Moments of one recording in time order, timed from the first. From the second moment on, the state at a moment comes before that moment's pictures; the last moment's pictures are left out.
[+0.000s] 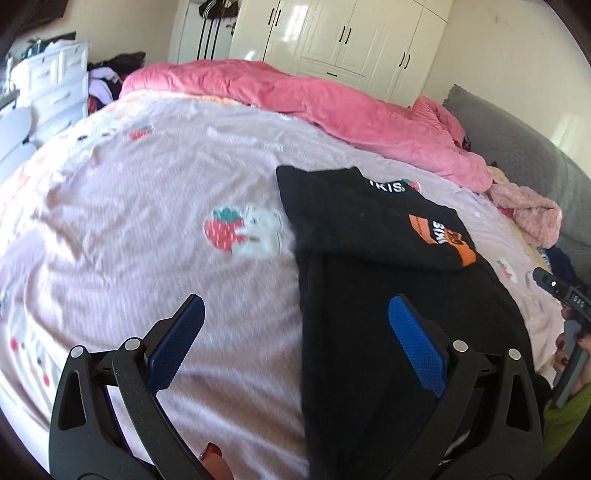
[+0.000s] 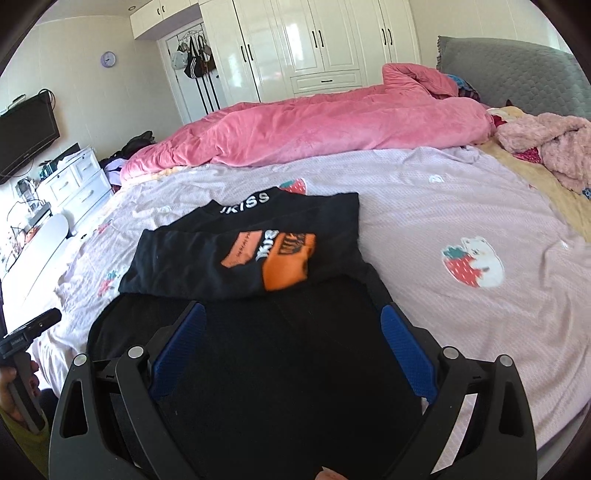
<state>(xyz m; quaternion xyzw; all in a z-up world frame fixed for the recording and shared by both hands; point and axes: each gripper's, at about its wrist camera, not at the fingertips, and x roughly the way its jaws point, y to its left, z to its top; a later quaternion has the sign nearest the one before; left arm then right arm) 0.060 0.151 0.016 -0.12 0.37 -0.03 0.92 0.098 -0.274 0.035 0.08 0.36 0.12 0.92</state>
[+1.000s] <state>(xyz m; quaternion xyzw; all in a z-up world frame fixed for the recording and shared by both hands) -0.019 0.133 -0.020 -0.12 0.43 -0.06 0.89 0.024 -0.319 -0.033 0.07 0.47 0.14 0.87</state>
